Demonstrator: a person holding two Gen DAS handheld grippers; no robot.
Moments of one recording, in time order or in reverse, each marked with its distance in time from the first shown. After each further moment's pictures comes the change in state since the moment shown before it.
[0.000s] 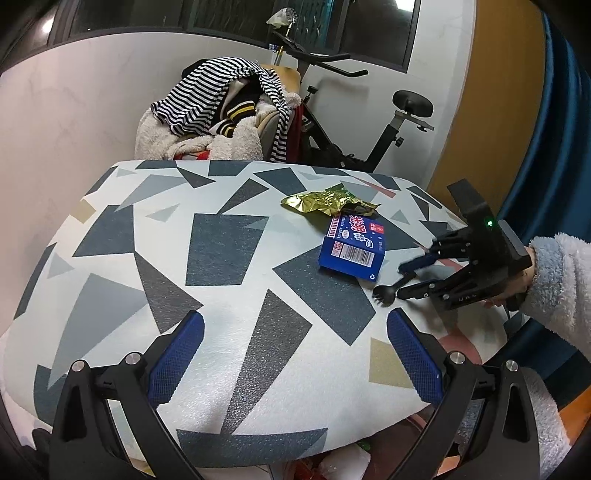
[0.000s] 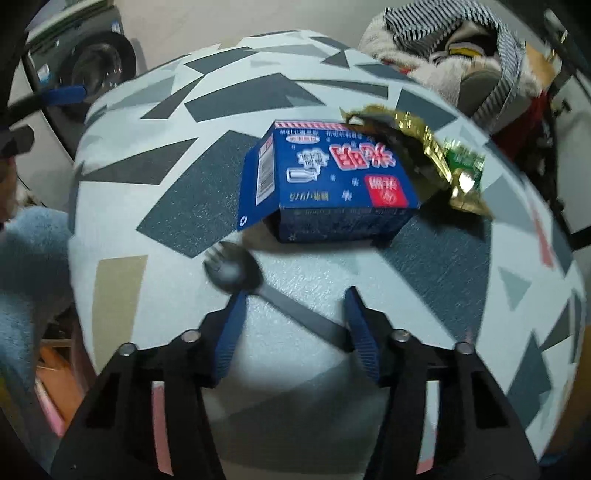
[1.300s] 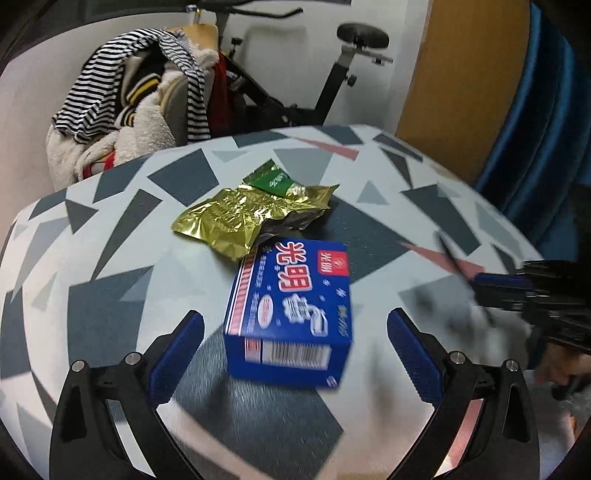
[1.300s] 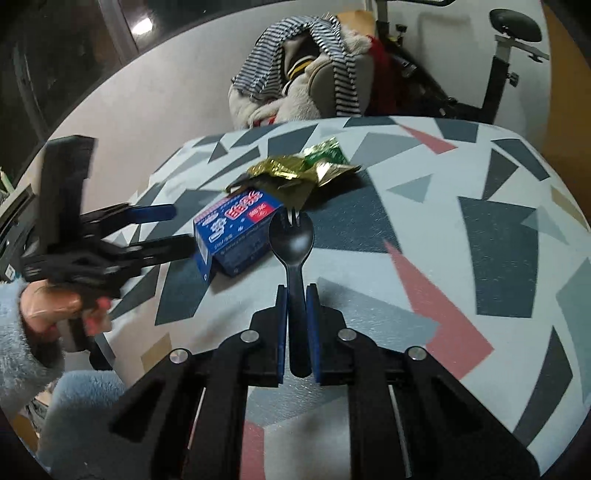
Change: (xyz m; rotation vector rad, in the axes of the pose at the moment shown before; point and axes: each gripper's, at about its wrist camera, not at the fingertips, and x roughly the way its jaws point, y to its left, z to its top) left arm 0.174 -0.082 0.081 0.228 0.220 -0.104; right arm -0.082 -0.035 -0.078 0.615 -0.379 -0.108
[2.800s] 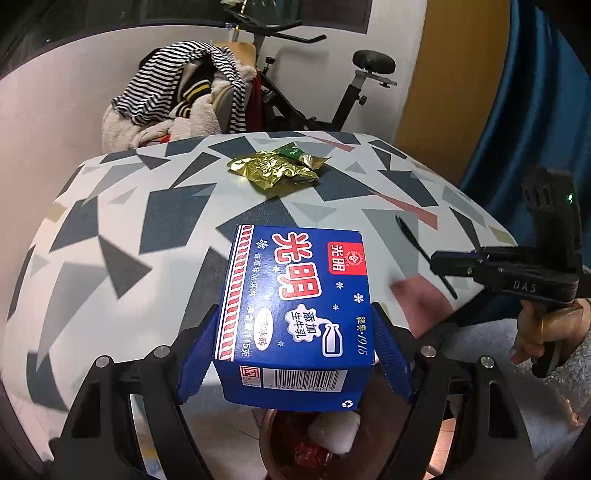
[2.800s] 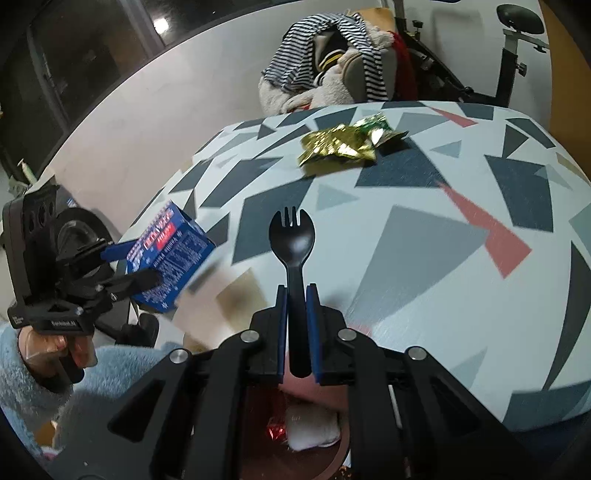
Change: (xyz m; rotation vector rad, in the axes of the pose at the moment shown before) left arm -0.160 -0.024 -0.151 -0.109 -0.100 0.055; right arm -0.037 0.081 -0.086 -0.031 0.055 0.099
